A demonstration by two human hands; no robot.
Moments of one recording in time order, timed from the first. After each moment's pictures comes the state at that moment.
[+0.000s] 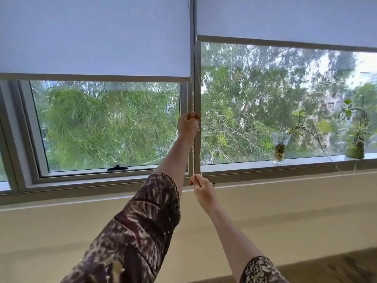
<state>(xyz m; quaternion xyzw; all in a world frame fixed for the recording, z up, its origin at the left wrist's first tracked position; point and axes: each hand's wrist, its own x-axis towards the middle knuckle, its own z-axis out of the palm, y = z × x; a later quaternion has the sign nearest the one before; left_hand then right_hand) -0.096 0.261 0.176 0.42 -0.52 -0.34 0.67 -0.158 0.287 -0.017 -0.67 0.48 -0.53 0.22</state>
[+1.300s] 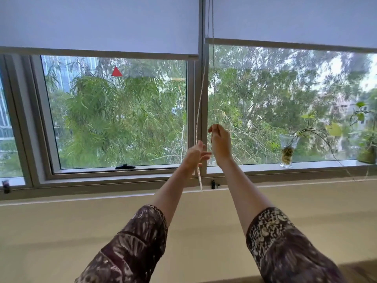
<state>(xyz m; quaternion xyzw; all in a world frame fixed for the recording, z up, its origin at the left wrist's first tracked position) -0.076 0.281 0.089 0.41 -0.64 -0.41 0.50 -0.174 0.280 0.124 -0.61 0.39 -0.67 0.18</state>
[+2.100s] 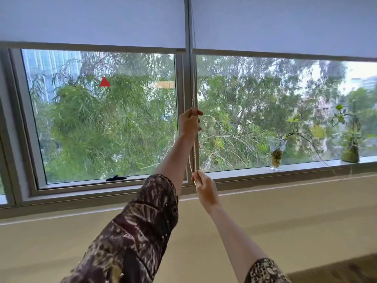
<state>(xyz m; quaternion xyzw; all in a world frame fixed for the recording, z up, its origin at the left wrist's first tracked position) -0.104 0.273 0.205 0.34 -0.55 -0.33 0.69 -0.165 0.298 0.016 -0.67 0.46 -0.57 0.14</state>
